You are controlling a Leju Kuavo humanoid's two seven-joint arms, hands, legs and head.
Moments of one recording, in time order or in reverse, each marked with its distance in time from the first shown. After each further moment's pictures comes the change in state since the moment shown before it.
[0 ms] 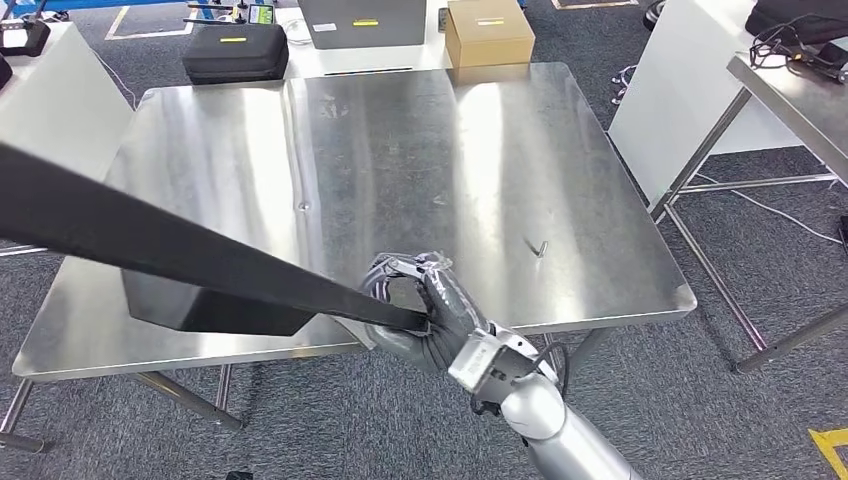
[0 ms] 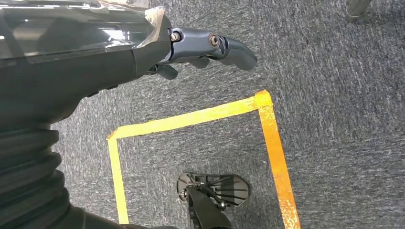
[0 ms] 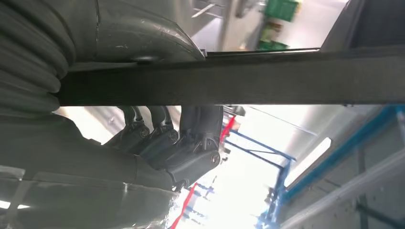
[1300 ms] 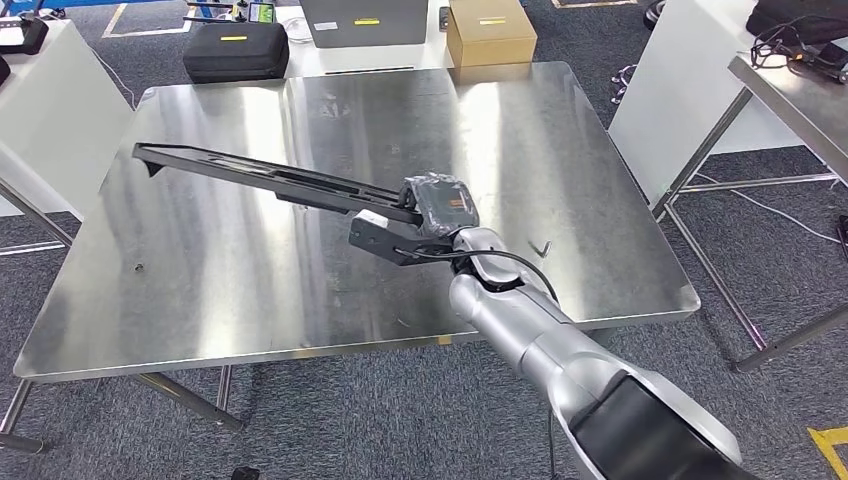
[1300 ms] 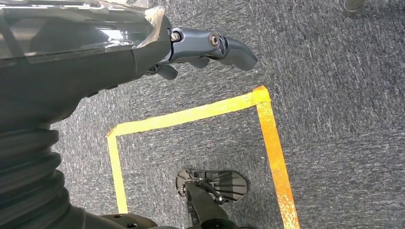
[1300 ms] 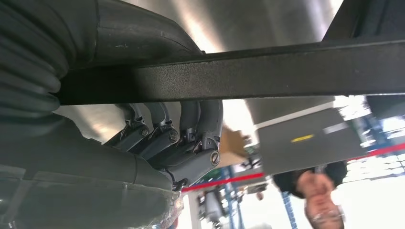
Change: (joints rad) left arm -0.003 -0.015 -0.050 -0.008 0.046 0.014 0.022; right arm -0.549 0.220 0.114 1.089 0.573 -0.411 0.404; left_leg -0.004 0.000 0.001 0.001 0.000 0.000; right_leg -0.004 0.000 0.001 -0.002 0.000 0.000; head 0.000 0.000
